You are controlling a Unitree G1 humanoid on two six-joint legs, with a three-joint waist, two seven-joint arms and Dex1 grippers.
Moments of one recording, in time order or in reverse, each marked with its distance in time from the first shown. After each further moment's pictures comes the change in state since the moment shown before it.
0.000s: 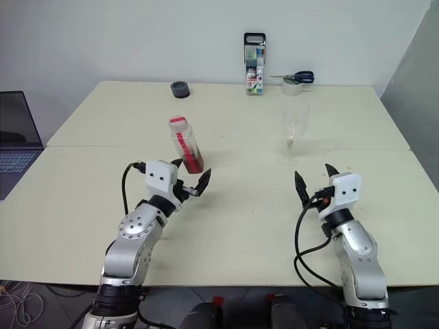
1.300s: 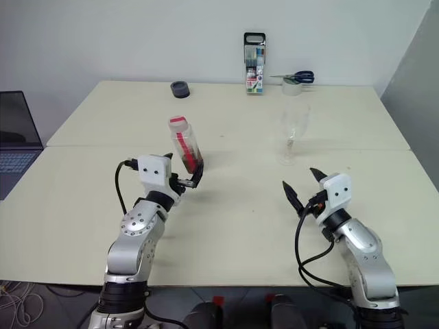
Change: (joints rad) left arm -0.015 -0.081 0.032 -0.037 0.028 0.049 0.168; right arm -0.009 -0.156 0.053 -0.076 0.107 0.151 0.196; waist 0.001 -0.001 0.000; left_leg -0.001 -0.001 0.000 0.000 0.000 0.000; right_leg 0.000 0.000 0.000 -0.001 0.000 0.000
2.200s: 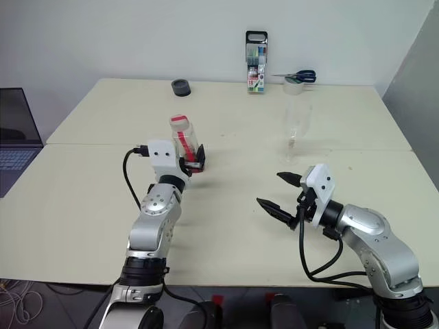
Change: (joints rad) left arm -0.197 -0.066 0.002 0.214 0.067 -0.008 0.162; right arm -0.110 -0.183 0.051 -0.139 0.178 0.249 0.177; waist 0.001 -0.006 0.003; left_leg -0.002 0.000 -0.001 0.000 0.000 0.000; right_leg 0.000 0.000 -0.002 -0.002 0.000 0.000
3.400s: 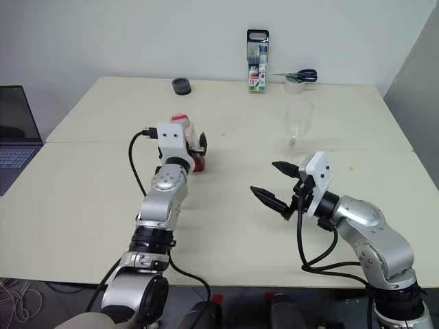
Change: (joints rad) left arm -0.237 0.011 0.030 0.292 0.033 -0.044 0.060; right arm -0.075 0.047 -0.006 0.002 0.072 0.040 -0.051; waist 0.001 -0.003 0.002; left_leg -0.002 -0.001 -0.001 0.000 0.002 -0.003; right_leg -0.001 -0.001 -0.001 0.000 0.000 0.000
